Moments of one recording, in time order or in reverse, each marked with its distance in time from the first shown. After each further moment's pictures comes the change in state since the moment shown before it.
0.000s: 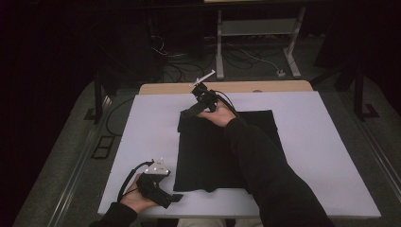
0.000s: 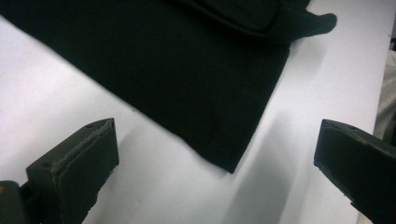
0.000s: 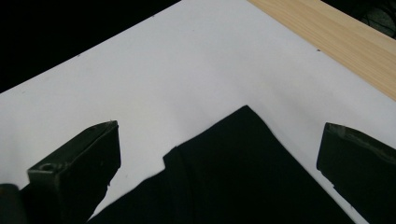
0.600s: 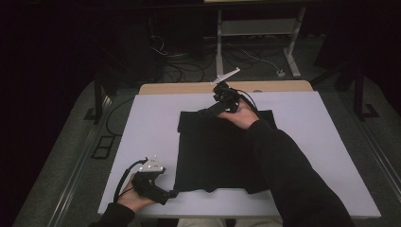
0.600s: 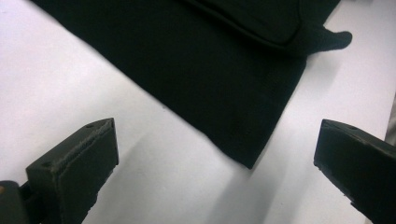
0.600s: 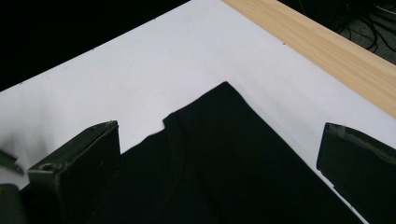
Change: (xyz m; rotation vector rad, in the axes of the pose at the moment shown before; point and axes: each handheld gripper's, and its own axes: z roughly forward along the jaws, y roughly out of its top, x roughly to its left) left arm 0.003 -0.003 -0.009 -0.049 0.050 -0.077; right arm -0.009 -0.026 -0.068 -0.047 -0.010 -0.015
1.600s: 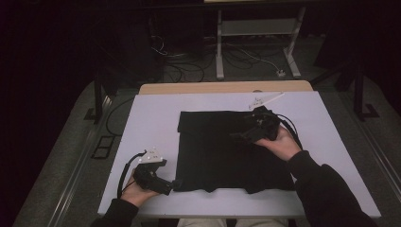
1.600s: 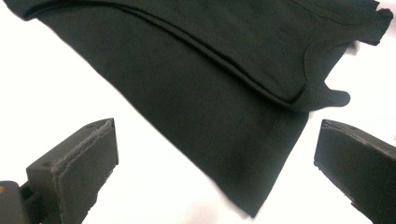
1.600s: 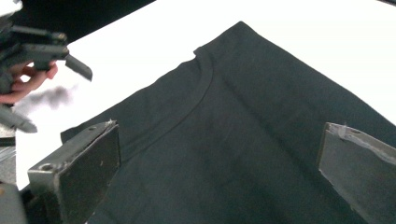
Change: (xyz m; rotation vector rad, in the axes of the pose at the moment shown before) left arm 0.006 0.018 -0.009 -0.070 0.039 -0.051; right arm 0.017 -0.091 -0.093 -0.026 0.039 0.040
